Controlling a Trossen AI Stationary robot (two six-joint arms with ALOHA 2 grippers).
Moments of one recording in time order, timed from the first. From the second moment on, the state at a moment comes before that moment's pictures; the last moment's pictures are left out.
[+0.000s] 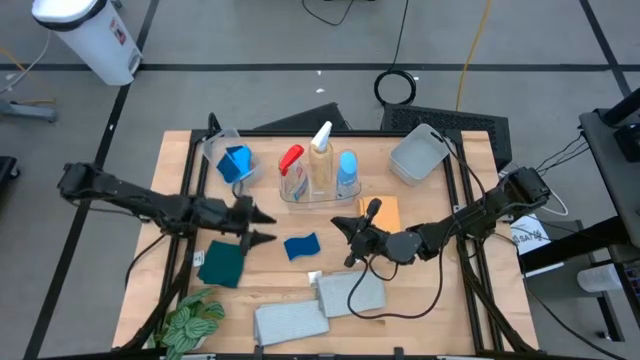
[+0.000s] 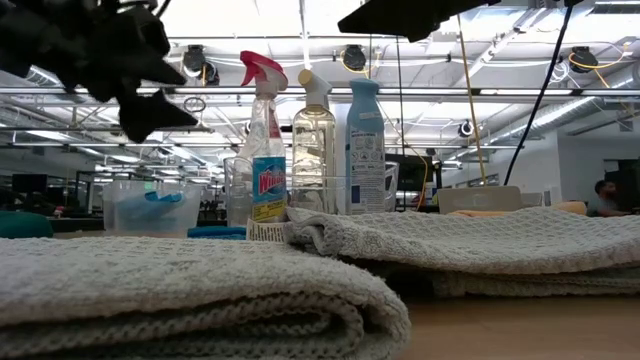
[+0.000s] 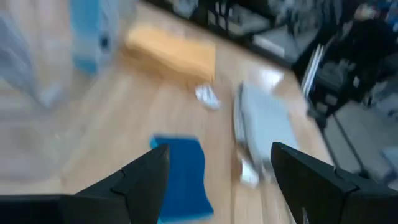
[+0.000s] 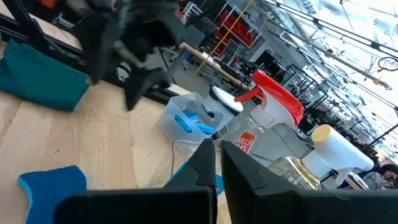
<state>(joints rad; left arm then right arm) -0.20 0.89 0.31 0.25 -0.10 -0.49 0.41 1.56 0.84 0.64 0.89 -0.54</state>
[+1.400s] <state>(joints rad) -0.28 1.73 0.73 0.01 -0.29 -0.36 0.41 1.56 0.84 0.63 0.89 -0.54</state>
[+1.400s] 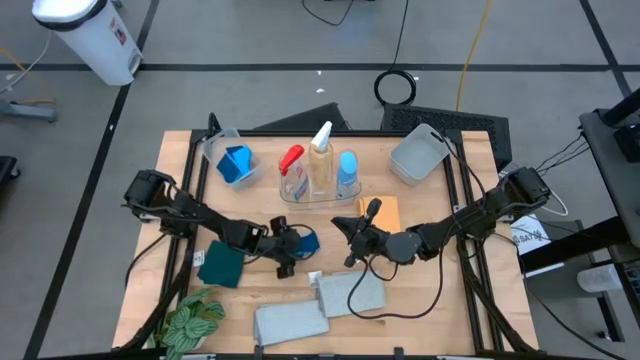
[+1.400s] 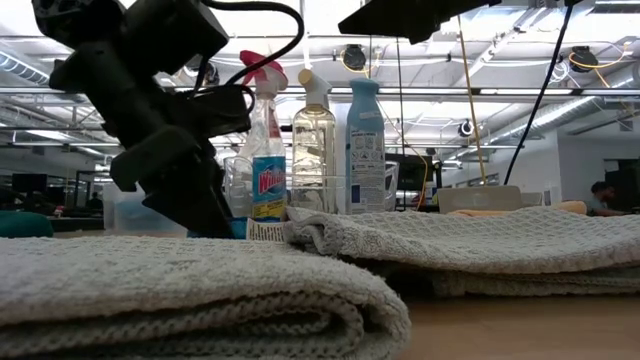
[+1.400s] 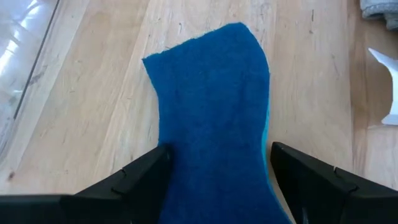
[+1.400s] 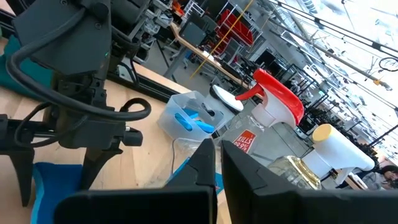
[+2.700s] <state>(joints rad) -0.33 1.28 0.72 -0.32 -0.32 -0.46 0.41 1.56 0.84 0.61 0.89 -0.54</state>
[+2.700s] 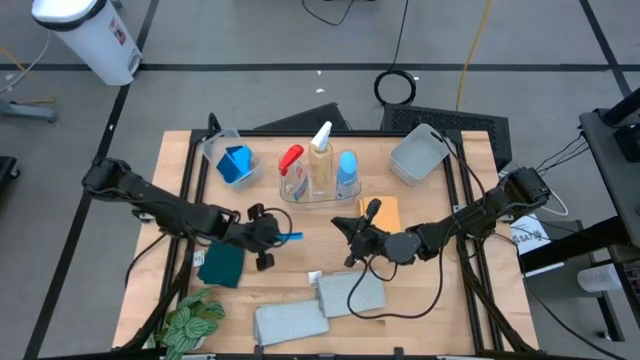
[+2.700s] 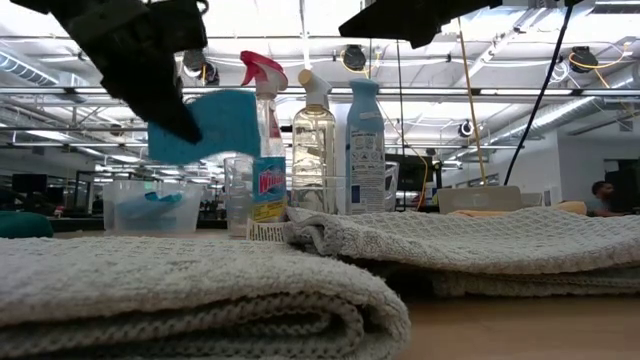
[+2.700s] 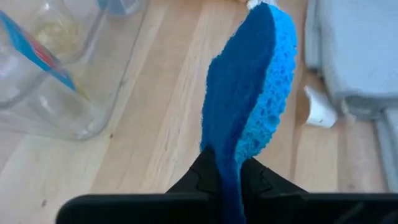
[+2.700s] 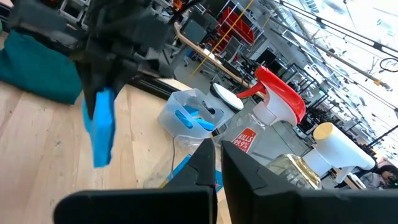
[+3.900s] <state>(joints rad) -0.41 0.95 0.73 -0.79 -0.84 -0.91 0.41 1.56 0.84 0.61 0.89 -0.54</state>
